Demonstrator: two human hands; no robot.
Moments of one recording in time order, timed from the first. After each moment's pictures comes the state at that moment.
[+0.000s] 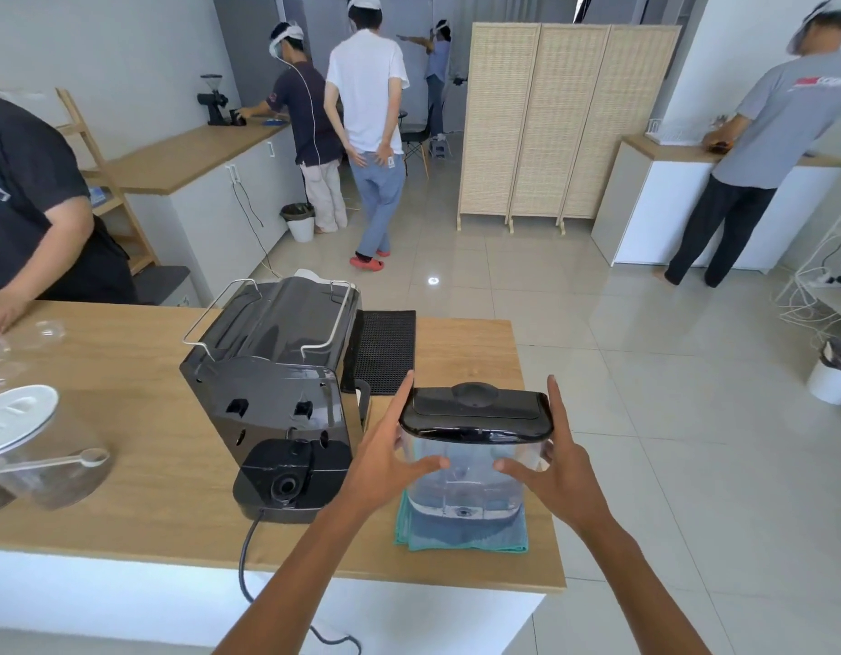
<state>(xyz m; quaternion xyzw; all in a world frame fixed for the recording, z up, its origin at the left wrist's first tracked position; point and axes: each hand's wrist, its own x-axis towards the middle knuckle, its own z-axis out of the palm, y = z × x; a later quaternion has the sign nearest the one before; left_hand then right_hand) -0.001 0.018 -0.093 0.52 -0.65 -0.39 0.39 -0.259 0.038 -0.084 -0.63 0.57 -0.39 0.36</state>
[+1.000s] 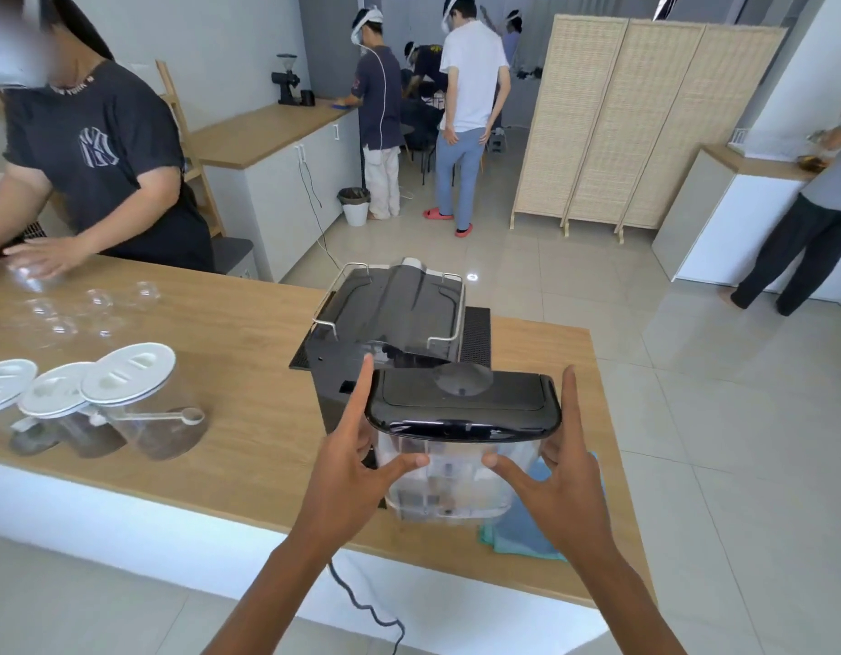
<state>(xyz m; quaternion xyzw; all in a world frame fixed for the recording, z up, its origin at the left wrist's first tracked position) 0.143 0.098 -0.039 0.54 -0.62 -0.26 0.50 -0.097 0.076 -0.029 -0.66 0.50 -0.46 0.32</state>
